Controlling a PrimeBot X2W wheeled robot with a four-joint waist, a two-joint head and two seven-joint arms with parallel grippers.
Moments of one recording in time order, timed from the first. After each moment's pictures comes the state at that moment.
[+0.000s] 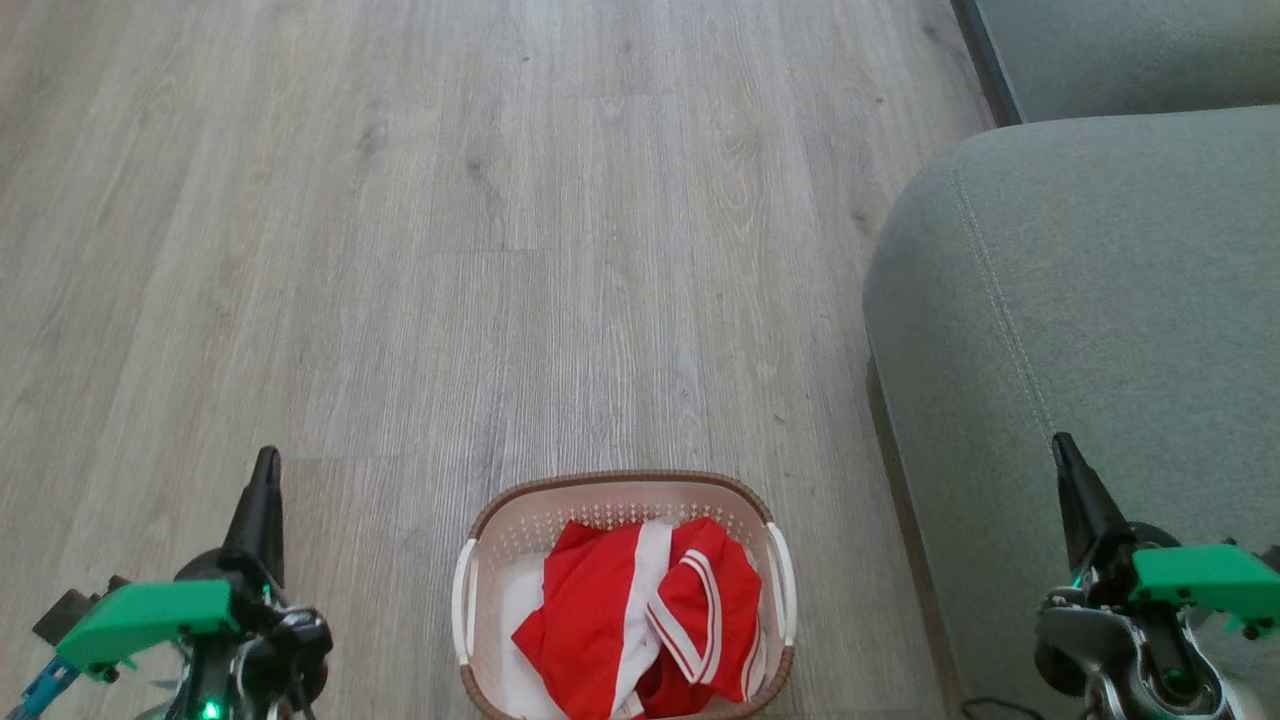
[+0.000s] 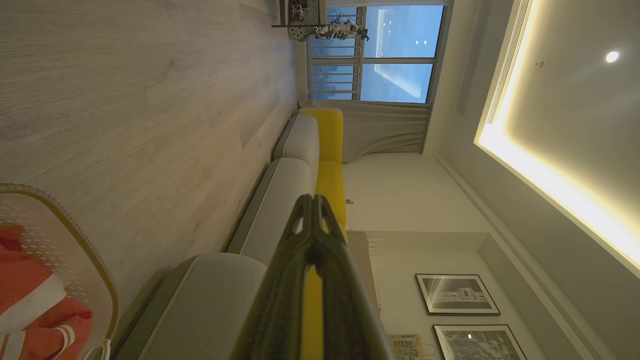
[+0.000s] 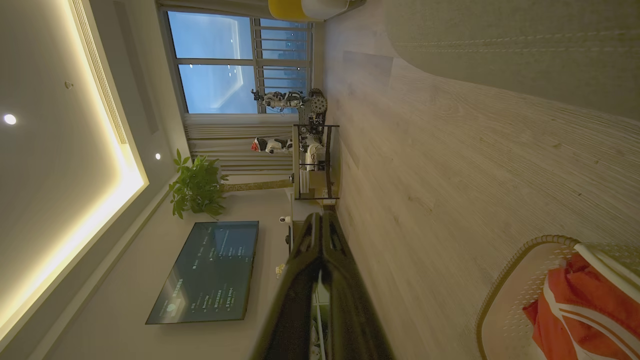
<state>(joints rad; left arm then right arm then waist) -0.06 0.04 0.08 0.27 -1.61 -0.12 0.11 -0.06 -0.05 -0.13 0.28 1.60 0.13 0.11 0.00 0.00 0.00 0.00</state>
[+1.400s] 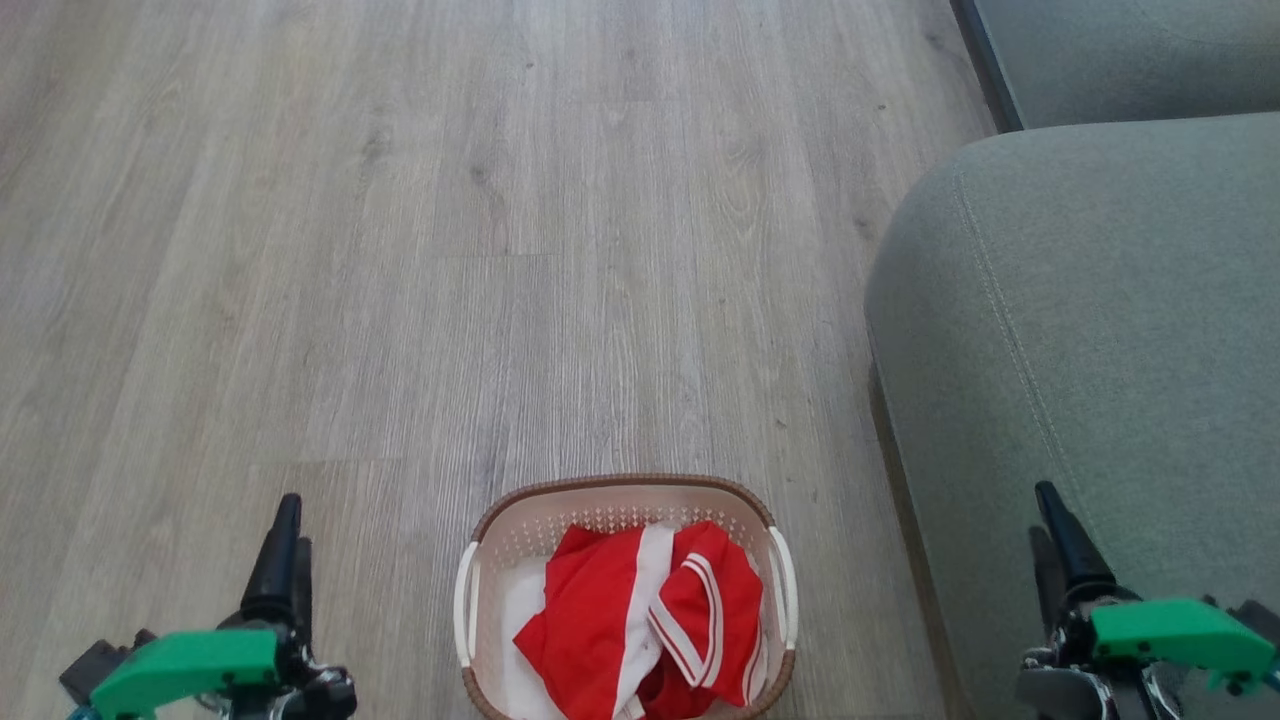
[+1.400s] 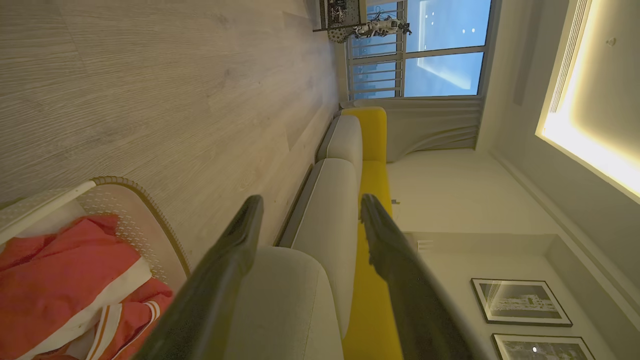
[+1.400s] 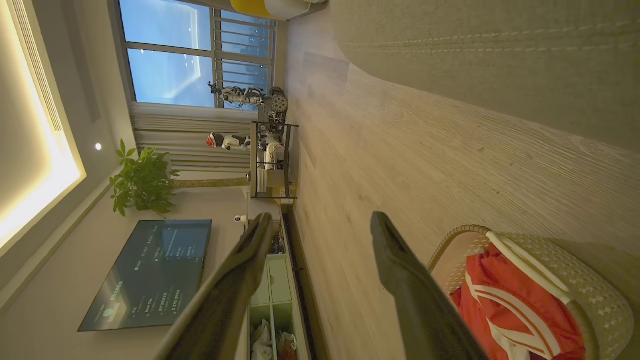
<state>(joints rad) 0.02 0.03 0.04 0.29 -1.50 -0.09 0.05 0.01 -0.03 -0.10 0.34 1.49 0.13 0.05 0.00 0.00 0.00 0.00</state>
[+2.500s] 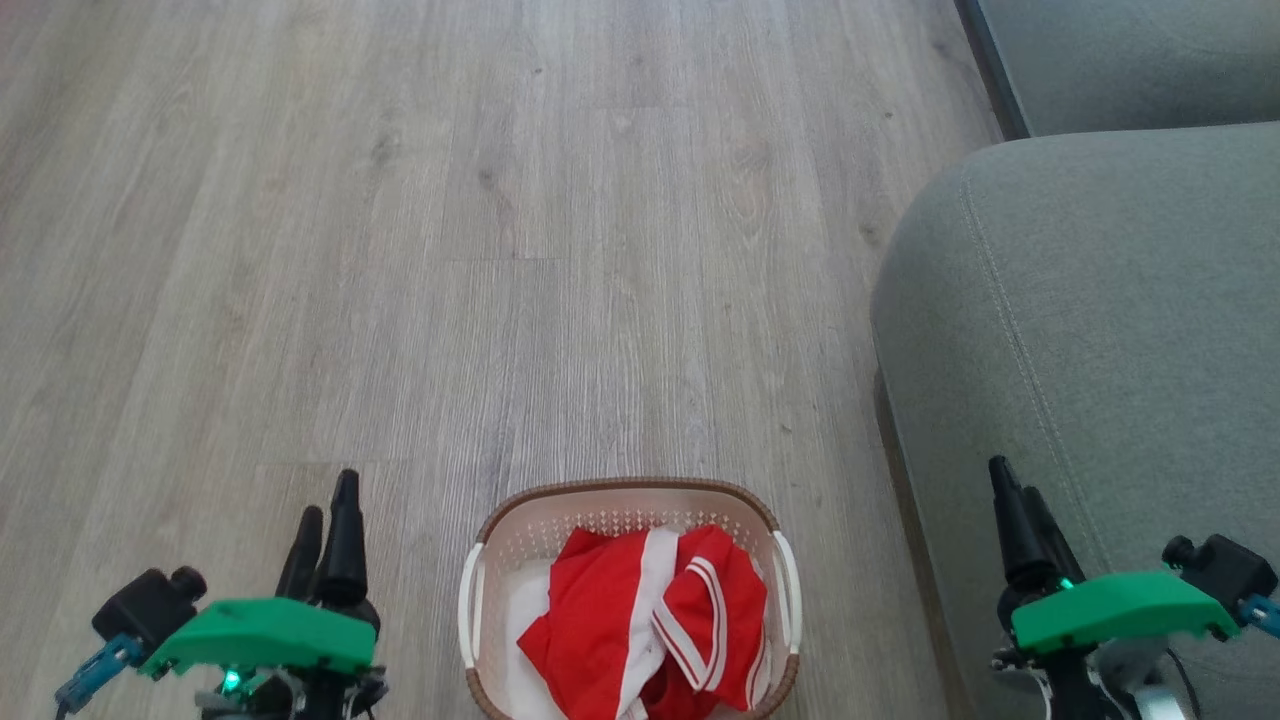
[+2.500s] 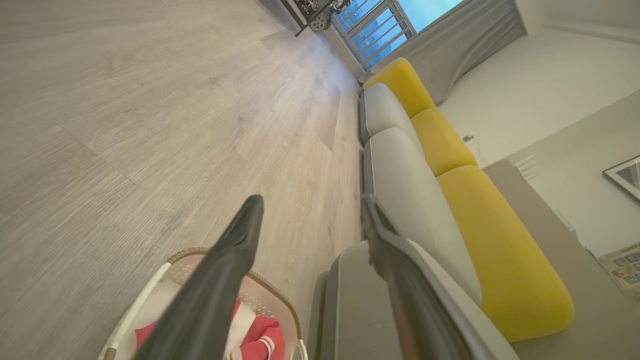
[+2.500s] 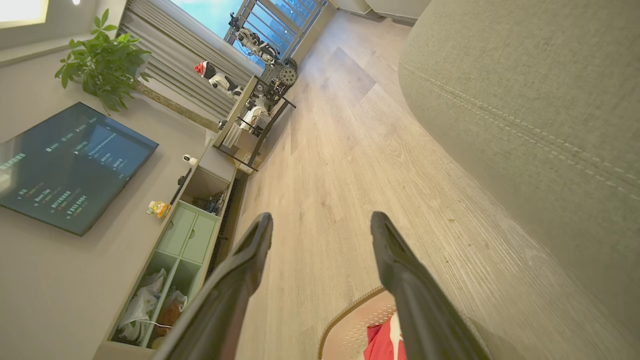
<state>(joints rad) 0.03 0.03 -0.05 0.19 -0.94 -0.01 -0.05 0.01 -0.03 -0.03 0.25 0.98 0.13 -0.05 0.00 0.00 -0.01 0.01</state>
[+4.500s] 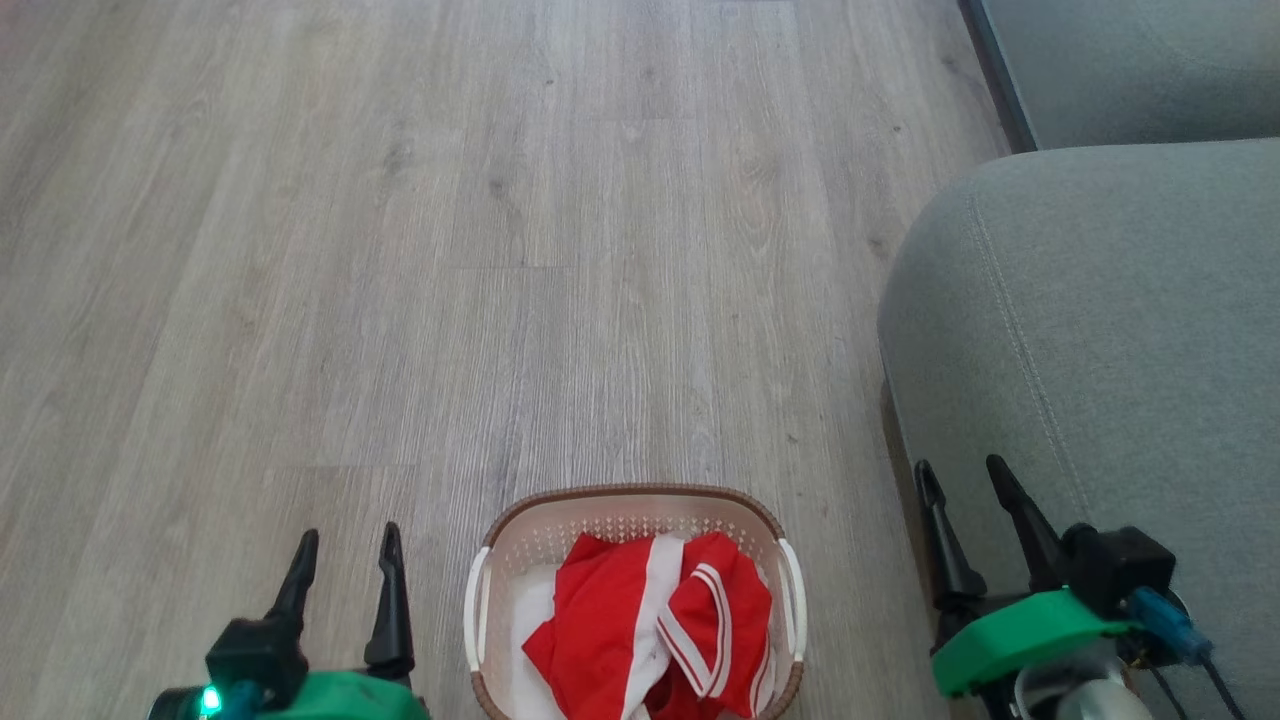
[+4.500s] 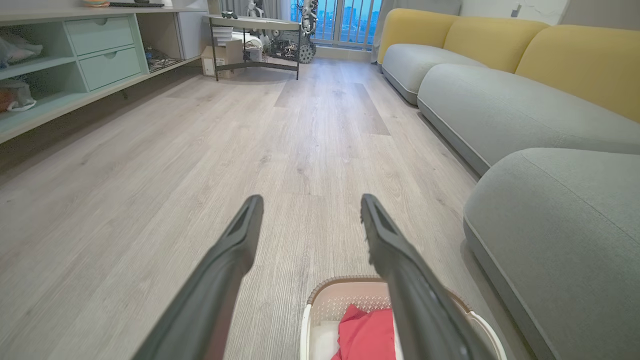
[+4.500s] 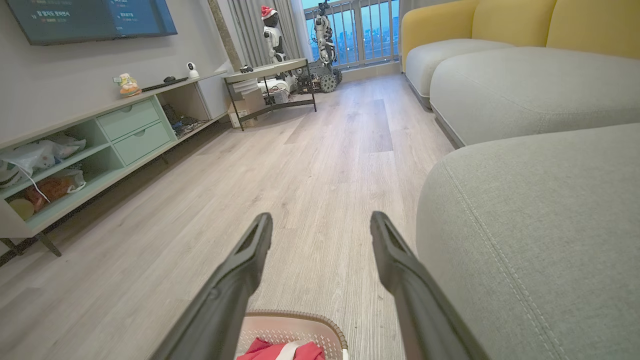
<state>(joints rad) 0.15 0.06 -0.14 0.12 -0.20 0.09 -0.22 0.04 -0.04 0.07 0.20 0.26 0.13 -0.22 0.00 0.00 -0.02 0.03</state>
